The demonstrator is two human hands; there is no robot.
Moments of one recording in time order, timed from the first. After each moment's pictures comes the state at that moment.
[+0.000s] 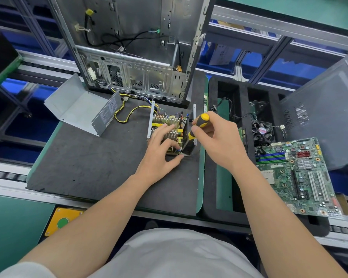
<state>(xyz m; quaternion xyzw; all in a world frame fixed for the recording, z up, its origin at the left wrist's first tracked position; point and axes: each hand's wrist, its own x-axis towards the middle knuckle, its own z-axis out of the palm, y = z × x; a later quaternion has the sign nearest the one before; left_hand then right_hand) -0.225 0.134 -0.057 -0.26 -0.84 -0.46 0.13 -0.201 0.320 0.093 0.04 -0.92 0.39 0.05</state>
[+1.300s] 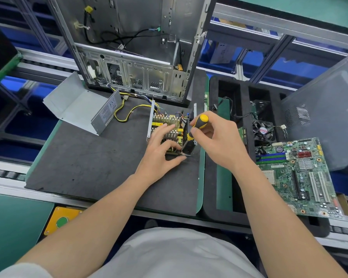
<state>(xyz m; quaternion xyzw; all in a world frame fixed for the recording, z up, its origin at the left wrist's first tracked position) -0.225 0.132 -0.057 -0.26 -0.84 -0.46 0.13 -0.201 0.319 0.097 0.06 -0.92 0.39 0.03</state>
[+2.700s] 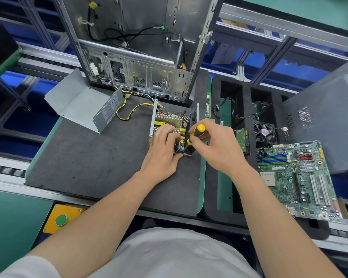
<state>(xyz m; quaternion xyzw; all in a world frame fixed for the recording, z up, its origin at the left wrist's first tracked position) -0.223 0.144 -0.059 -0.22 -0.91 -0.33 0.12 -0.201 0.317 0.079 0.08 -0.94 0.33 0.01</state>
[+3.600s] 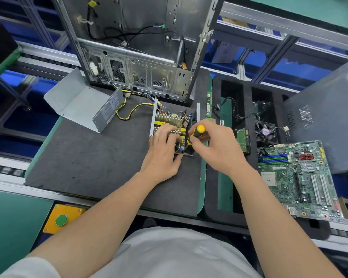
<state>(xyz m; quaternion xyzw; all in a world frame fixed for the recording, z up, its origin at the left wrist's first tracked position) -0.223 0.142 -0.060 -0.23 -0.91 -0.32 0.12 -0.203 0.319 0.074 0.09 -0.94 0.33 0.00</state>
